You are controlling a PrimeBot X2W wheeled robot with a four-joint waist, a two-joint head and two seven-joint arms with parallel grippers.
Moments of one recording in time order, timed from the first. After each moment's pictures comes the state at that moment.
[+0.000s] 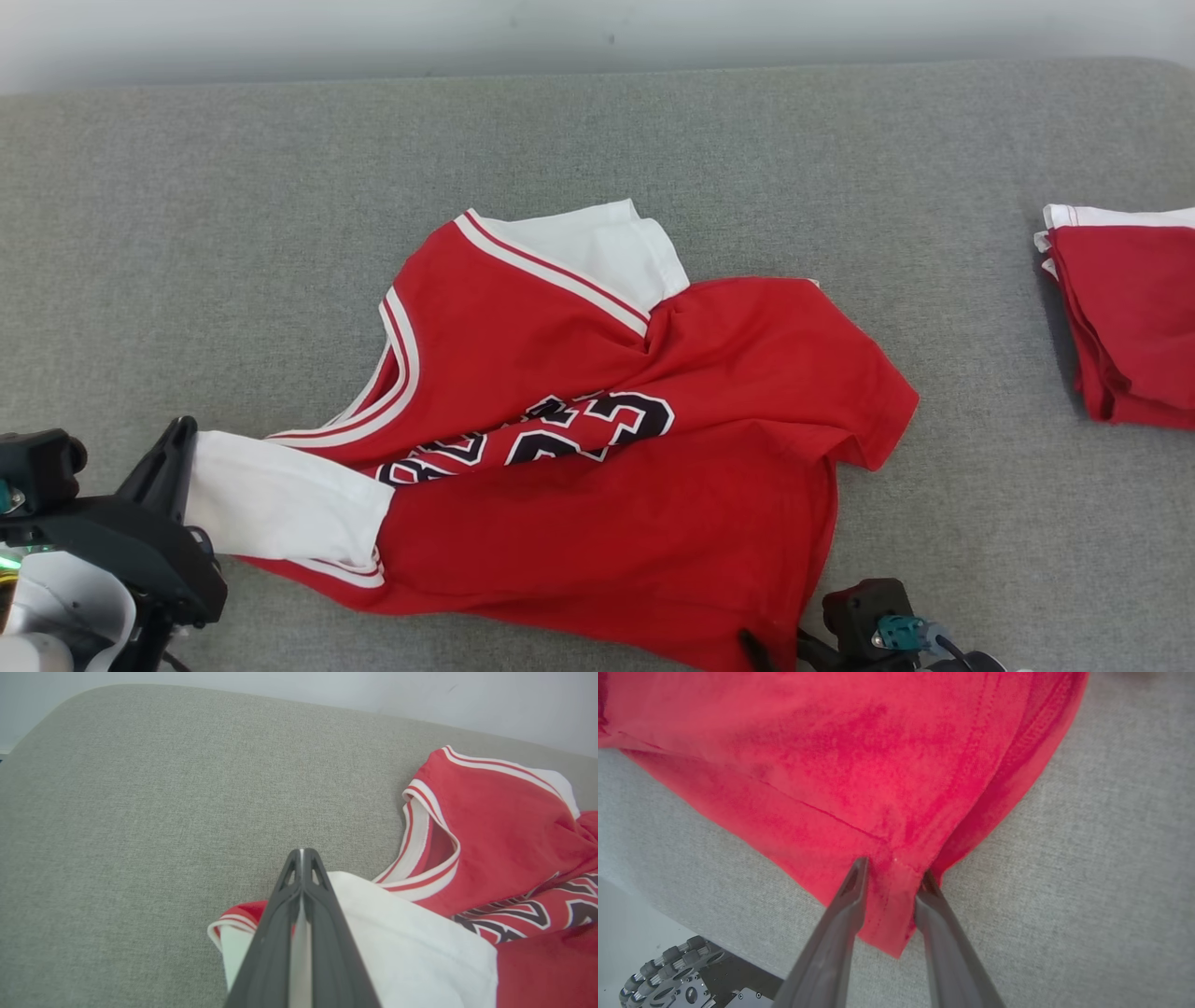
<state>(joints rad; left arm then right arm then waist) -0.21 0.44 -0.06 0.02 -0.60 0.00 0.33 0.13 -0.05 0.26 -0.12 0.12 0.13 0.55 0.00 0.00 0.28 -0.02</state>
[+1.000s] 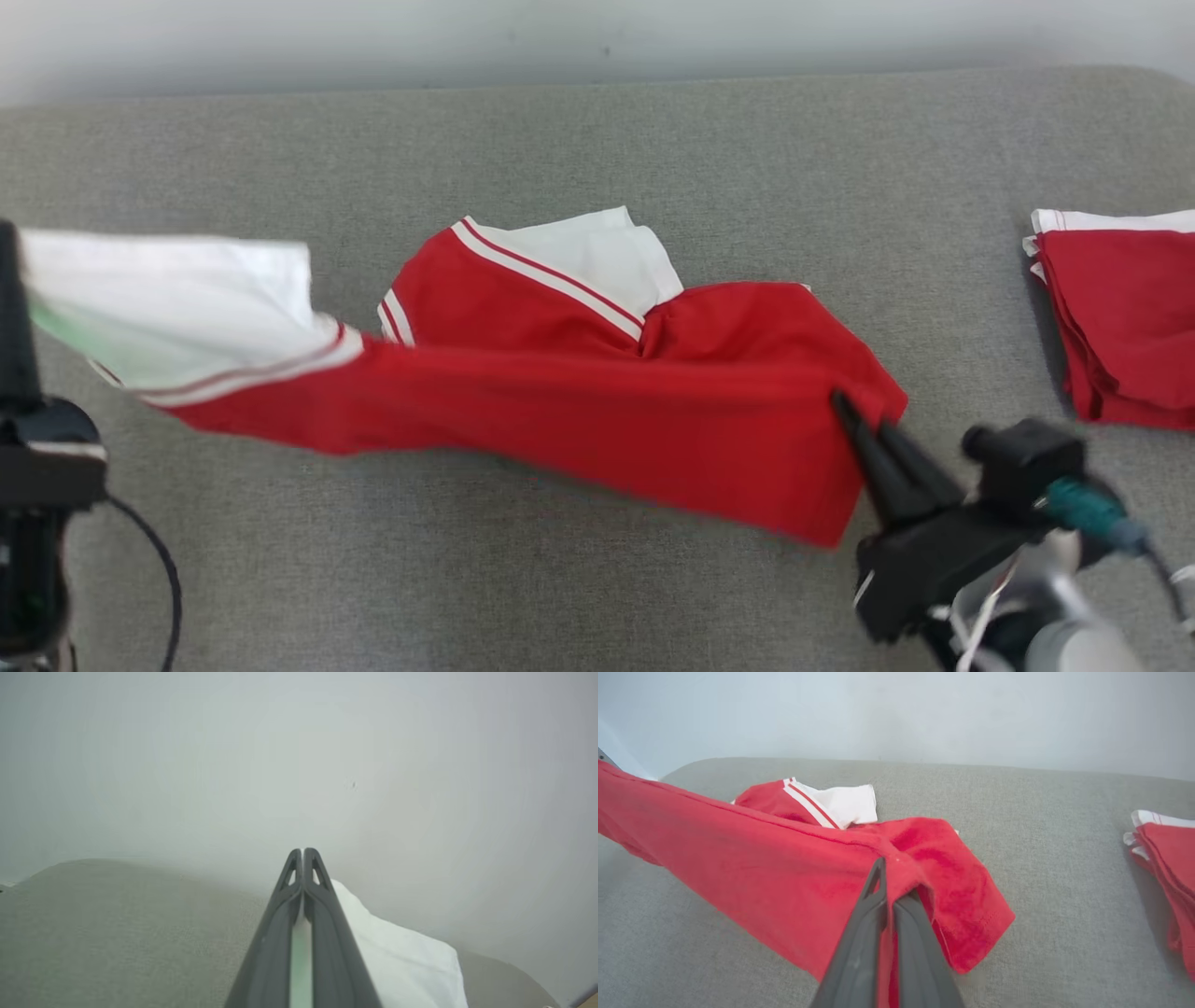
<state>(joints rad) -0.31 0.37 0.11 -0.11 -0.77 -0.05 0.04 -0.06 -0.10 0.15 -0.25 0.17 0.13 0.37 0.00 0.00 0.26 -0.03</state>
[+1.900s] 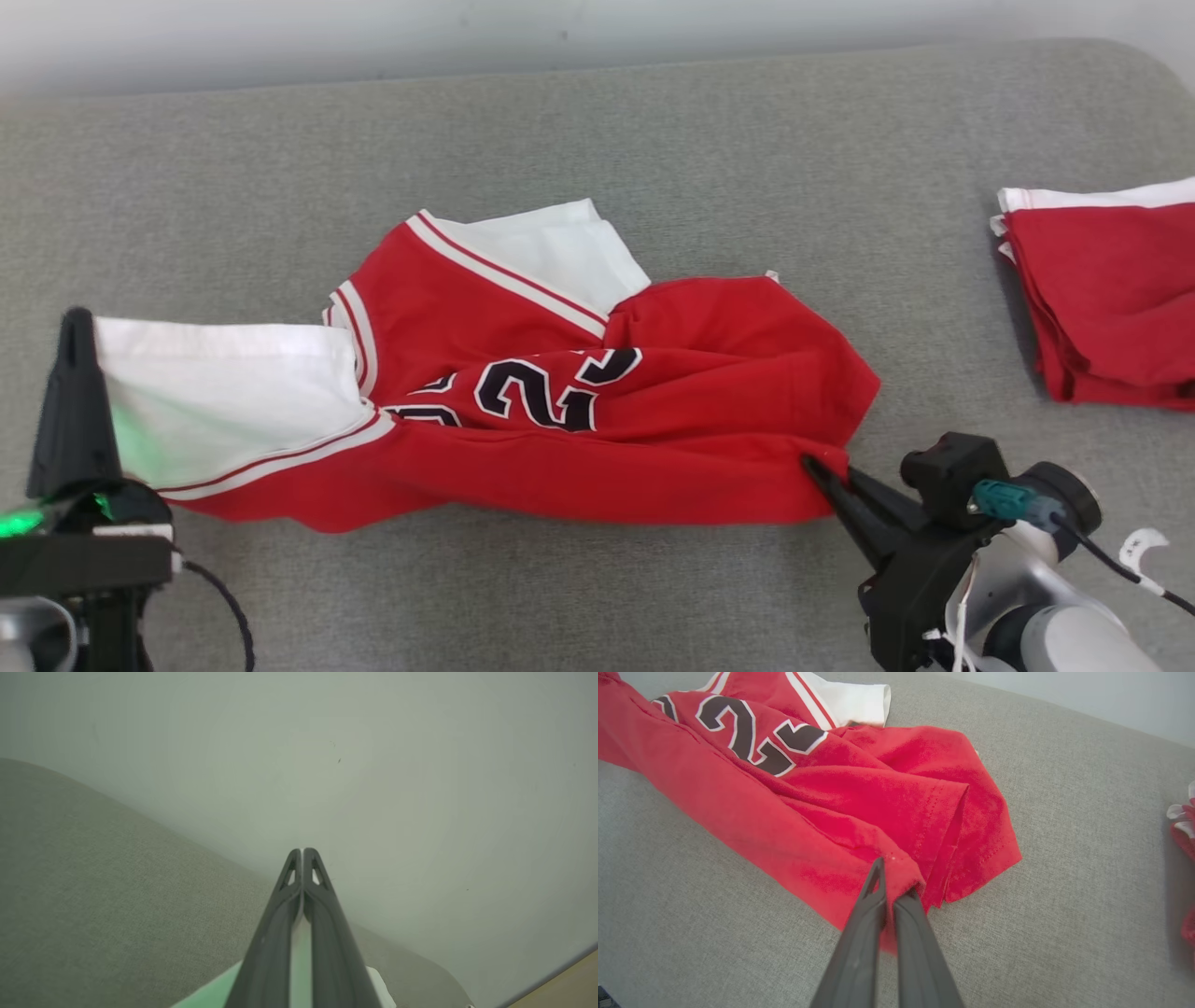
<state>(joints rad) -0.20 0.25 0.11 -0.15 -0.92 -0.10 -0.05 -0.18 -0.43 0.38 -0.12 0.35 0.13 0.39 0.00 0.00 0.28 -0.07</state>
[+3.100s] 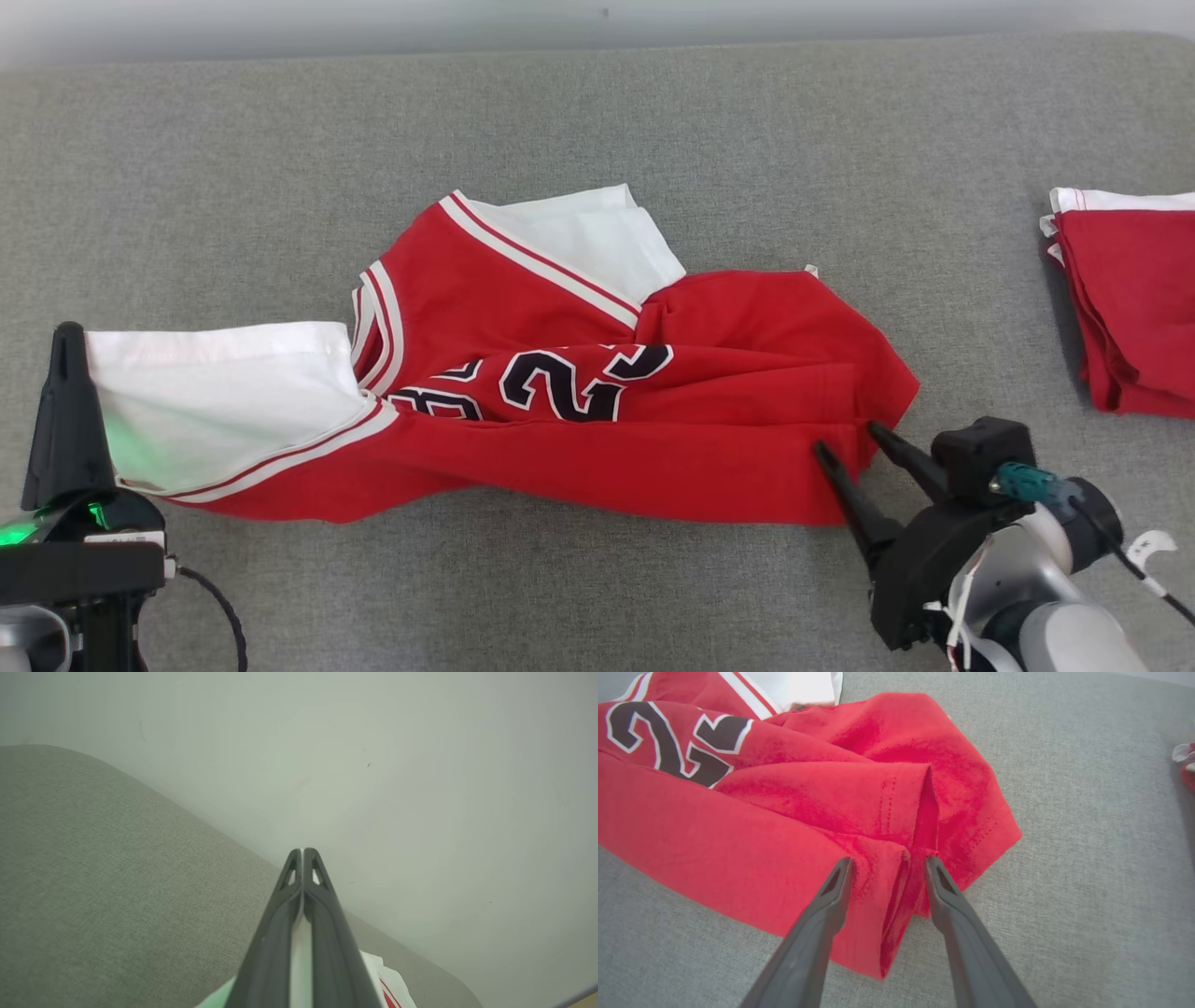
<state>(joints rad) -0.18 0.25 0.11 -0.12 -0.95 -0.10 -0.08 -0.15 -0.24 0.19 -0.05 0.23 0.13 0.41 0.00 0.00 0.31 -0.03</state>
